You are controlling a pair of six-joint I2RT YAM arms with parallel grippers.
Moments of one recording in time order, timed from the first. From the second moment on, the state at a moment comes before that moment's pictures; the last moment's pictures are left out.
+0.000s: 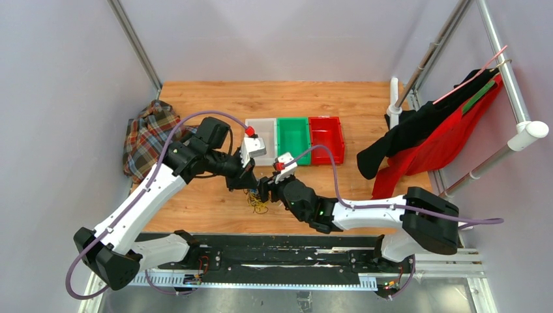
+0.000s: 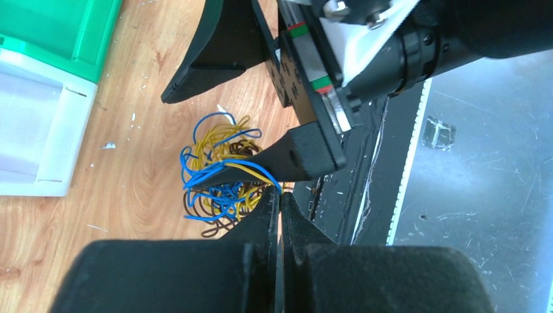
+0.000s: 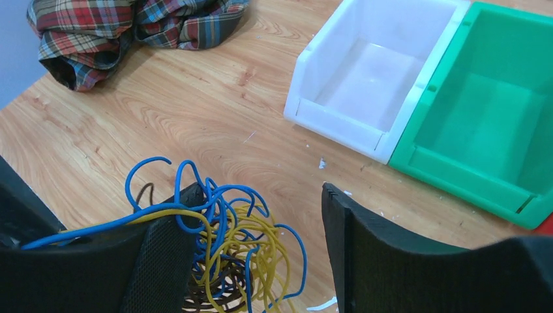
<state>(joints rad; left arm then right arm) -0.57 1.12 1.16 -0.94 0.70 0.37 1.23 1.44 0.68 0.55 0.55 0.25</state>
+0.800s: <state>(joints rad) -0.58 1.09 1.24 -1.01 0.71 0.40 1.23 1.51 0.48 0.54 0.70 0.48</state>
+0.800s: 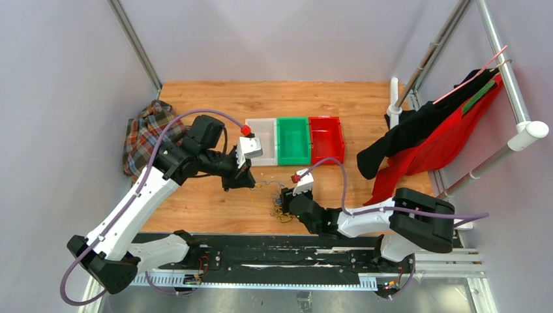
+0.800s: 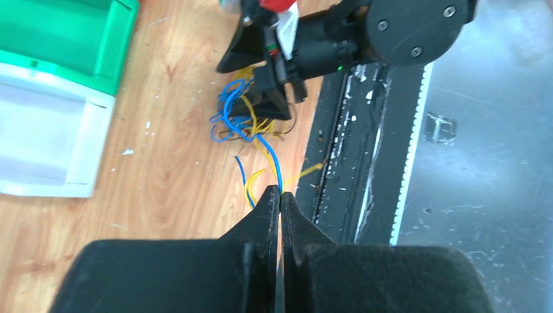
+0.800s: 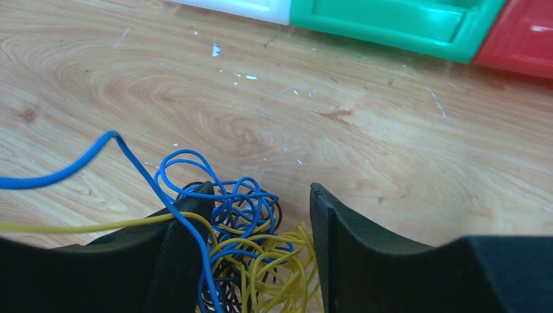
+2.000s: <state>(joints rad) -0.58 1.06 1.22 -1.03 0.42 0.51 1.13 1.25 0.64 0.33 0.31 0.26</state>
